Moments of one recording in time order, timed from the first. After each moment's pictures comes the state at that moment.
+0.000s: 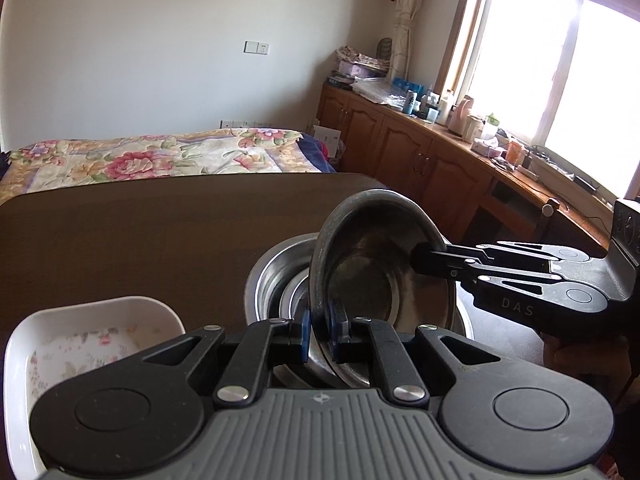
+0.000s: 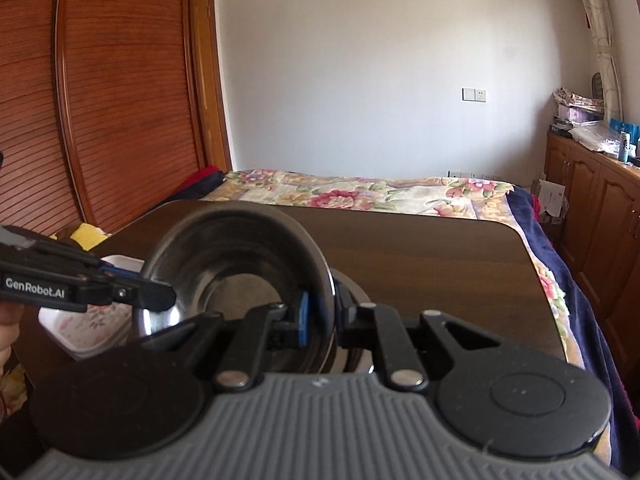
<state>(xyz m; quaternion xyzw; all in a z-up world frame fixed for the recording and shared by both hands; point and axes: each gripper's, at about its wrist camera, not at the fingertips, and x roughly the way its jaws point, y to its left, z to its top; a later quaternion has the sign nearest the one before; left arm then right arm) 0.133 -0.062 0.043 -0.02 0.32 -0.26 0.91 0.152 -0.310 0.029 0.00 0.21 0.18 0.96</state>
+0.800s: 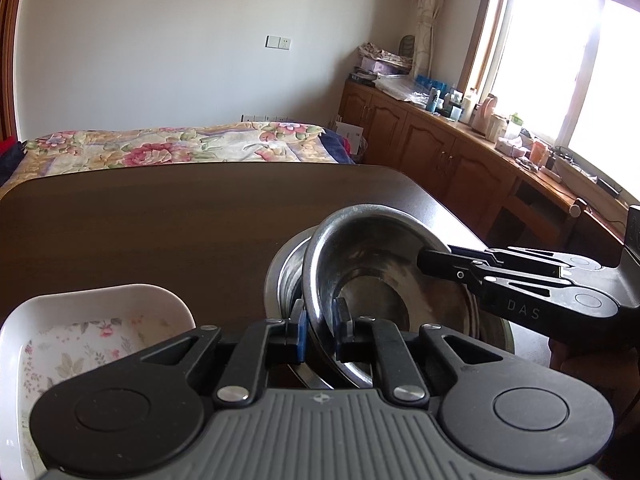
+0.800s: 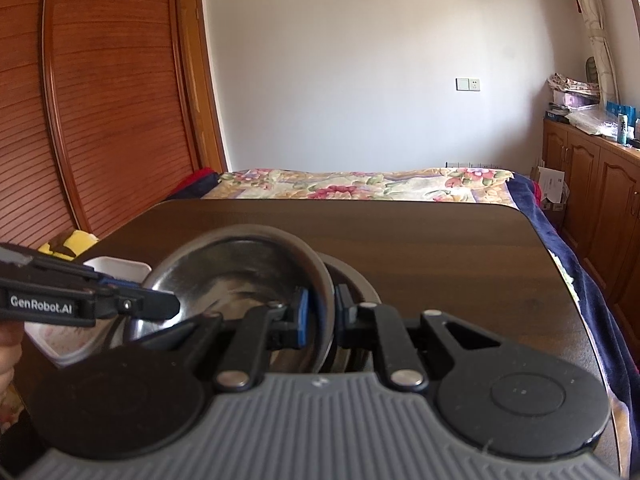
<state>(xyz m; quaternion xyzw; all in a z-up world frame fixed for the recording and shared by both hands) 0.143 -0.068 0.024 -0.02 0.32 -0.23 0.92 0.162 -0.307 0.011 0.02 0.22 0.17 0.96</state>
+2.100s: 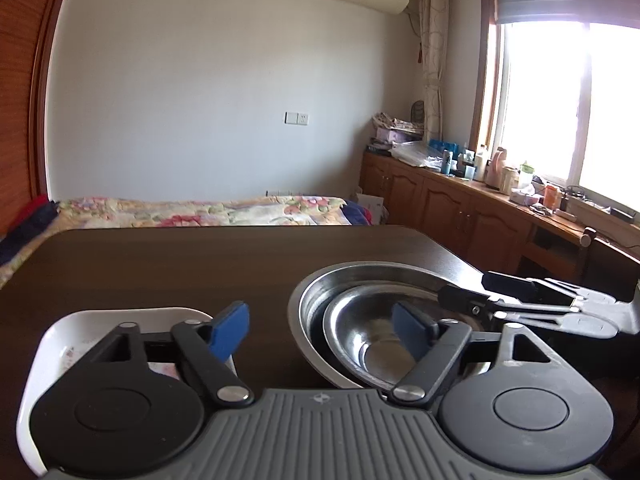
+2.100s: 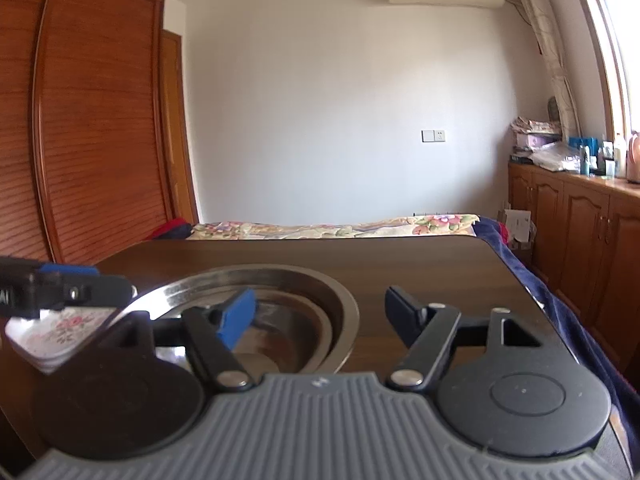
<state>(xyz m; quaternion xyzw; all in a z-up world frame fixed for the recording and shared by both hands) 0.092 -0.060 0.016 -0.01 0.20 -0.19 0.96 0.133 -0.315 0.002 0.04 0.13 0.12 0.98</state>
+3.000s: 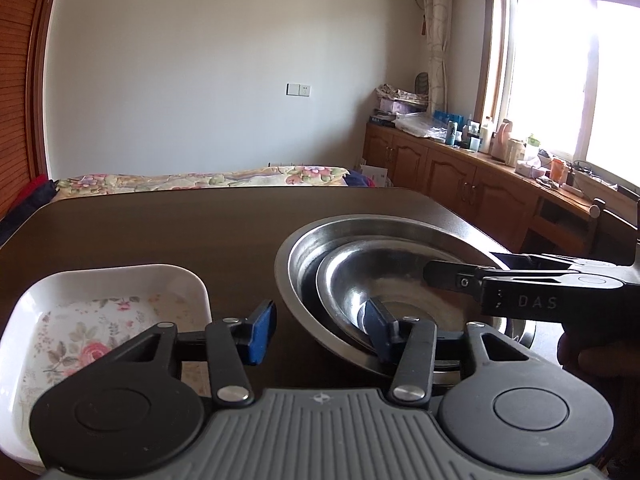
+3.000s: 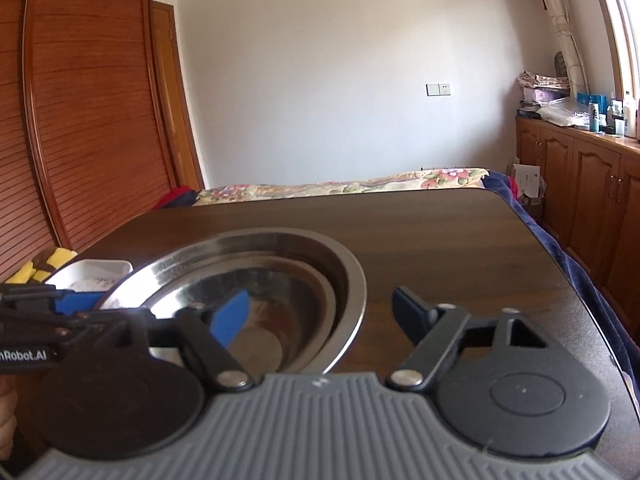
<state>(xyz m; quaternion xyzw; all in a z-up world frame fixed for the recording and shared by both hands) 0.097 -0.072 -0.007 -0.01 0.24 -0.18 0.95 0.151 -0.313 -0.009 0.05 0.20 0.13 0.97</state>
